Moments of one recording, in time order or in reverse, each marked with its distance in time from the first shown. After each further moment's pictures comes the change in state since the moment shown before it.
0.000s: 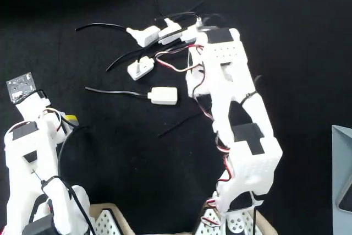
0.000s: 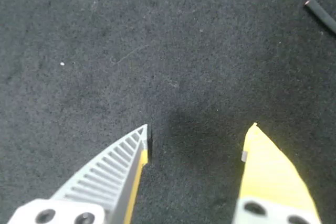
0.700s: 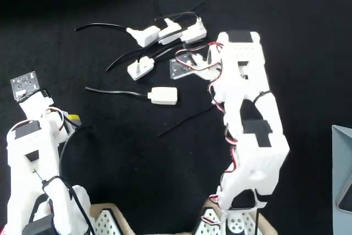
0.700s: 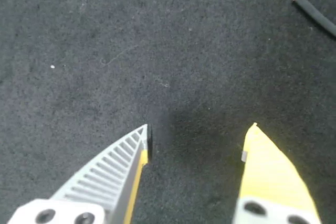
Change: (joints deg) left arm 1.6 0.0 0.0 0.0 0.0; right arm 8.0 3.9 1.7 -7.0 86.5
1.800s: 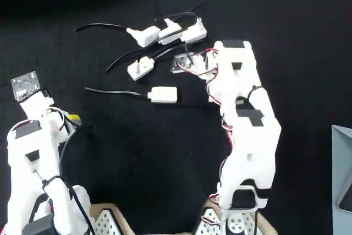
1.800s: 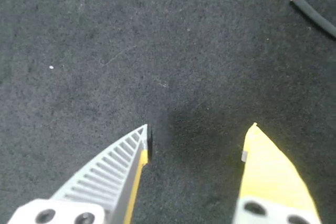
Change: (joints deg) left arm 0.2 0.0 0.0 0.0 0.0; right arm 0.5 12.5 -2.1 -9.5 -16.3
